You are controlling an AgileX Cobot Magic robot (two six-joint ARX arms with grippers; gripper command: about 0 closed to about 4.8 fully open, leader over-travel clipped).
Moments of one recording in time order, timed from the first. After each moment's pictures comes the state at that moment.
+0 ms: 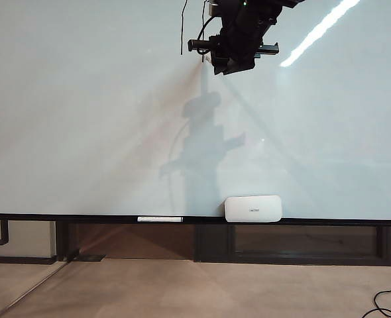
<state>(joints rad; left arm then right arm) -0.22 0.87 0.90 0.09 0.49 0.23 0.46 2.04 1.87 -0.02 0.17 0.01</state>
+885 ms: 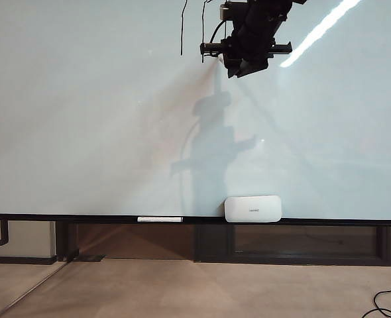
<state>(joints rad) -0.22 0.87 0.90 0.09 0.54 0.23 0.43 2.02 1.87 -0.10 0.22 0.02</state>
